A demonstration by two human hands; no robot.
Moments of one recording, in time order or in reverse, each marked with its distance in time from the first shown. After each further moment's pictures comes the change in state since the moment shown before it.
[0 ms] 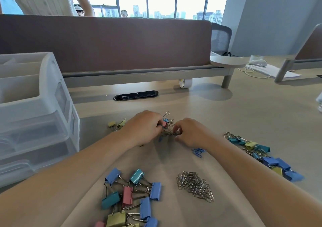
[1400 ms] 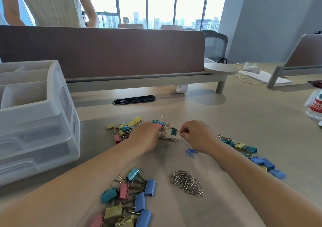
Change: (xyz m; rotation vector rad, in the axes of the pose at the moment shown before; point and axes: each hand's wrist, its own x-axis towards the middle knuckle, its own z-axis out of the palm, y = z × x) left_hand -0.007 0.025 0.019 0.285 -0.121 -0.109; right_hand -0.033 0.014 -0.018 -0.016 0.133 0.093
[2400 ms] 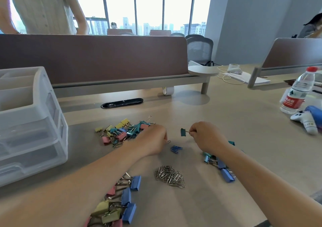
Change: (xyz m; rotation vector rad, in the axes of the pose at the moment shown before) left_hand -0.005 0.052 -0.008 -0.295 -0.076 0.111; right_hand -0.033 0.053 -0.023 -0.104 0.061 0.129
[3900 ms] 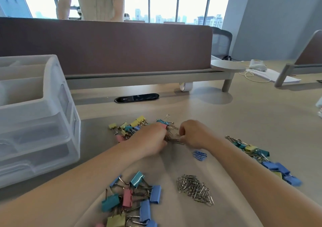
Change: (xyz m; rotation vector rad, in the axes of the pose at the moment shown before) left_hand 0.005 -0.071 -0.004 0.122 -0.016 0.014; right_hand 0.055 -0.080 0.033 -0.038 -0.210 -0.154
